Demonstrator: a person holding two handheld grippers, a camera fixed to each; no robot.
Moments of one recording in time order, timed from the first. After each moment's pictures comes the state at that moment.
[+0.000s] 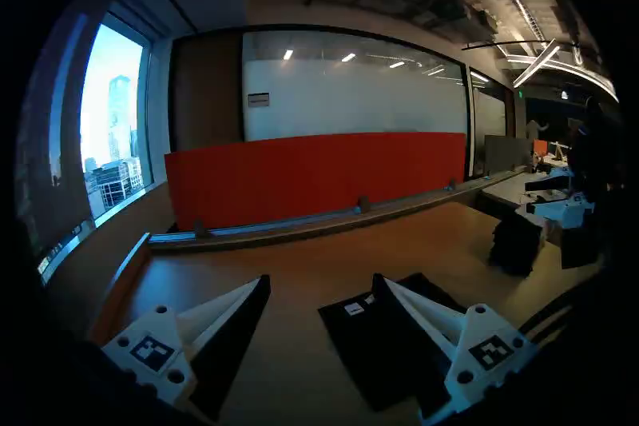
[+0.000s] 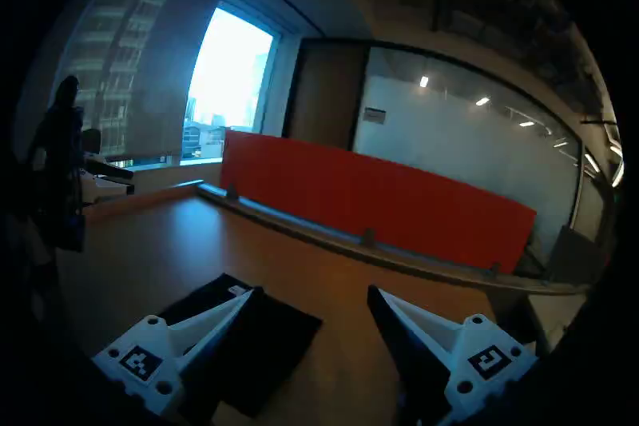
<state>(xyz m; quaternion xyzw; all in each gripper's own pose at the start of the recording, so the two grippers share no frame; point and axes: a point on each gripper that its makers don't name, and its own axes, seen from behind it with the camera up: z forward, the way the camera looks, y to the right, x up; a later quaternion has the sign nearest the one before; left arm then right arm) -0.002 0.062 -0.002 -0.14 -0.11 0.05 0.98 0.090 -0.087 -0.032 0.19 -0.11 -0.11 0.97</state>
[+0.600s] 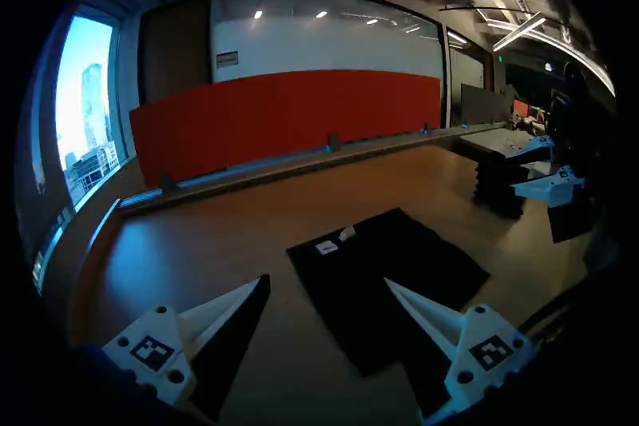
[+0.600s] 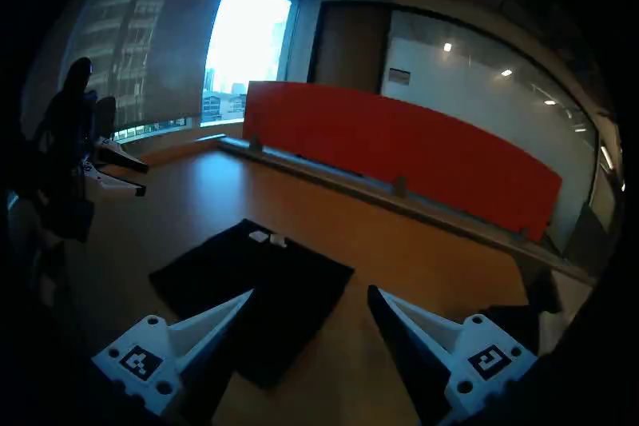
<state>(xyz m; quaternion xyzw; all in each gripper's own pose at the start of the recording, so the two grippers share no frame) -0.118 0.093 -0.018 -0.19 -0.20 0.08 0.96 -0.019 -0.099 -0.045 0.23 -0.19 -0.12 0.95</state>
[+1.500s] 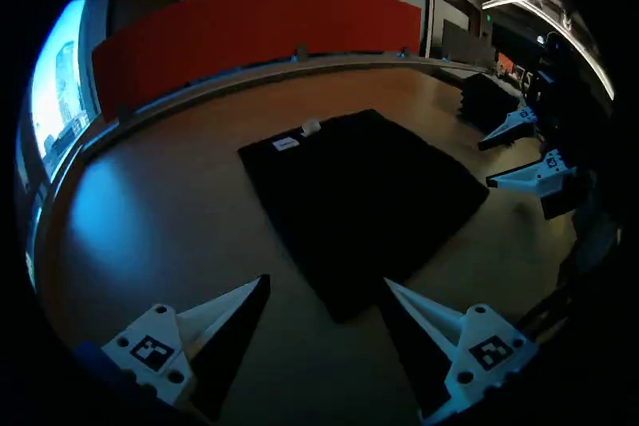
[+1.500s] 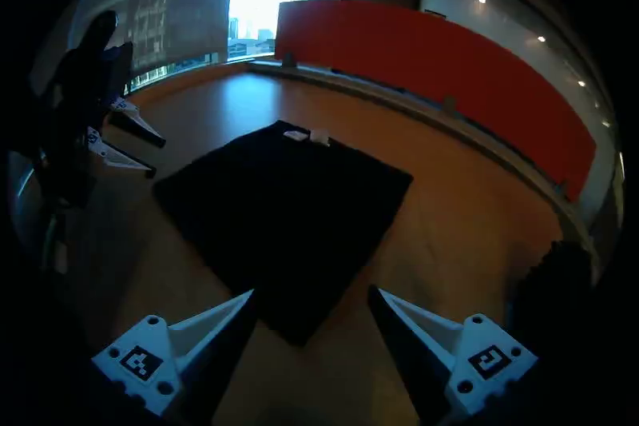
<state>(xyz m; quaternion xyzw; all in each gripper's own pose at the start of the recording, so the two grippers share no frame) -0.257 0.117 -0.049 -0.24 -0.34 0.10 0.91 -0.167 -0.113 -0.080 0.28 -0.32 -0.15 0.89</state>
